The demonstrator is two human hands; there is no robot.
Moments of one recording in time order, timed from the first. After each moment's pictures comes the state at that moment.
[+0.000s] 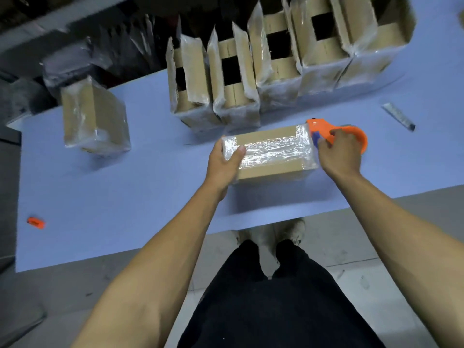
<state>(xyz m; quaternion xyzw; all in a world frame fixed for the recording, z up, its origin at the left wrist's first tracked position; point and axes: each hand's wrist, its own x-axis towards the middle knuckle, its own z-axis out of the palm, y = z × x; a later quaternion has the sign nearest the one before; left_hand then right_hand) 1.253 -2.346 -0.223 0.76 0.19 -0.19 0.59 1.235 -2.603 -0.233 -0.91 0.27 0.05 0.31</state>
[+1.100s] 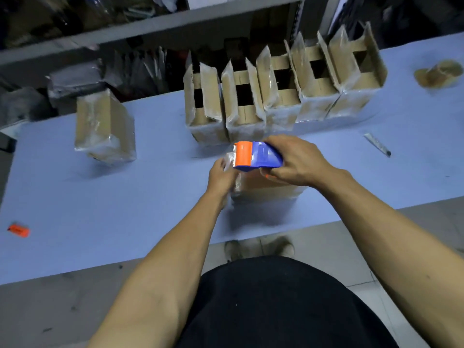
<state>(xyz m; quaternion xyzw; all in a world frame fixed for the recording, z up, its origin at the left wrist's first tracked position) 1.247 -2.323 -0.214 0.73 0.23 -0.16 0.63 1.233 -2.514 -0.122 -0.96 -0.14 0.08 0.21</state>
